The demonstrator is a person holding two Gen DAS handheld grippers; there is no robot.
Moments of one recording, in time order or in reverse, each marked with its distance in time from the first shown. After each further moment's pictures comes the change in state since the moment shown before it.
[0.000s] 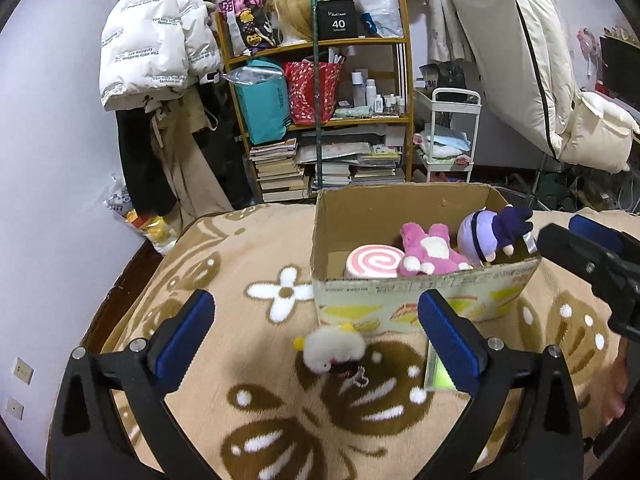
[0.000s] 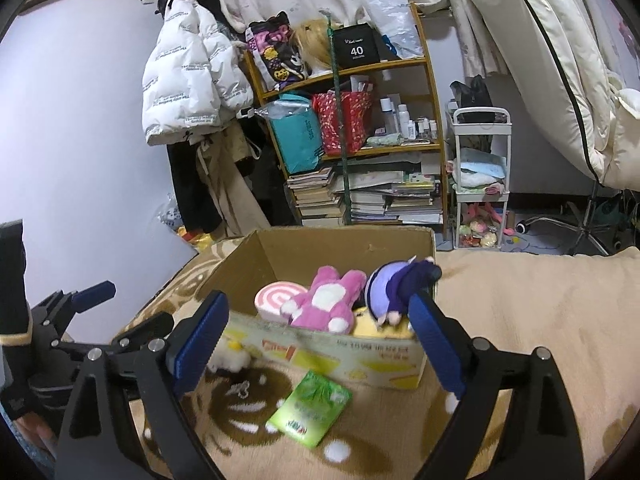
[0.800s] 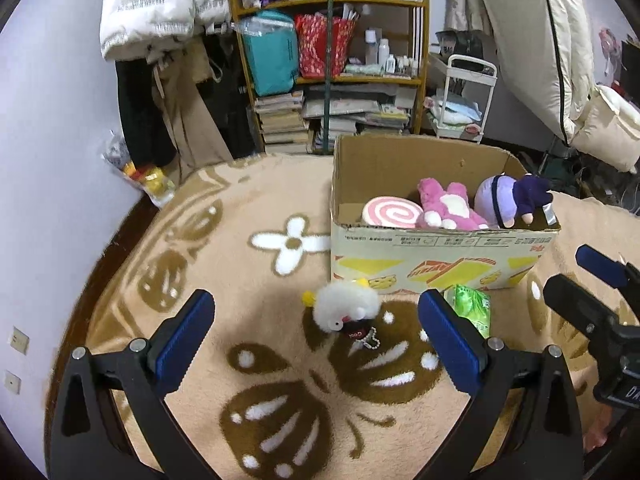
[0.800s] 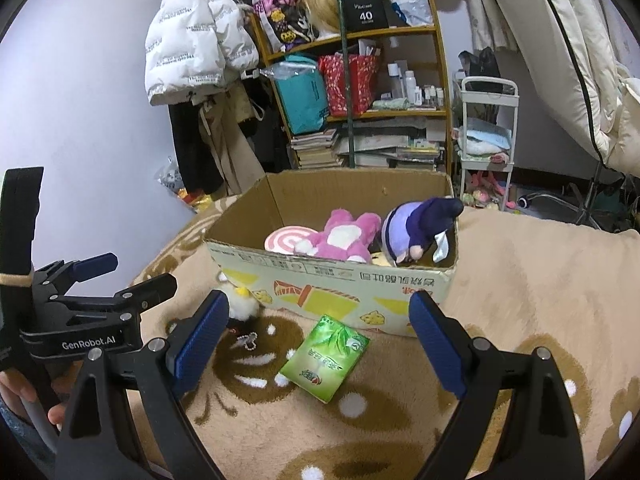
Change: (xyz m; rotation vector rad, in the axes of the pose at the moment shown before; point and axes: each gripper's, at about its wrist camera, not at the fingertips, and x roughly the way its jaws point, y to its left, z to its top) left arm 0.027 0.023 -0.014 -0.064 0.173 -0.024; right arm 0.012 0.017 -0.026 -0.023 0.130 -0.011
